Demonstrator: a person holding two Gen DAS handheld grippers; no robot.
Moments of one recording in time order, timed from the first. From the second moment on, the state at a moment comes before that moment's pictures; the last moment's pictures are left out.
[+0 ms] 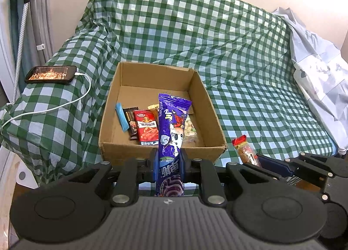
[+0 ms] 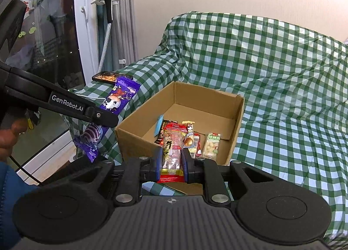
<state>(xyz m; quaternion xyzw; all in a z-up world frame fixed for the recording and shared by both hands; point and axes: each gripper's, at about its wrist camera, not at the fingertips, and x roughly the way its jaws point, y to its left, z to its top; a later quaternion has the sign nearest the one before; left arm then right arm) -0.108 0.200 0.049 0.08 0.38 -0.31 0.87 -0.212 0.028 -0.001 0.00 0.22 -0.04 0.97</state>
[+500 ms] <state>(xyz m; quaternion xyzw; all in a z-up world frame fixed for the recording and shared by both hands) -0.077 0.195 0.042 0.07 0.39 -0.30 0.87 -0.185 0.022 -0.002 0.01 0.24 -0.05 0.97</state>
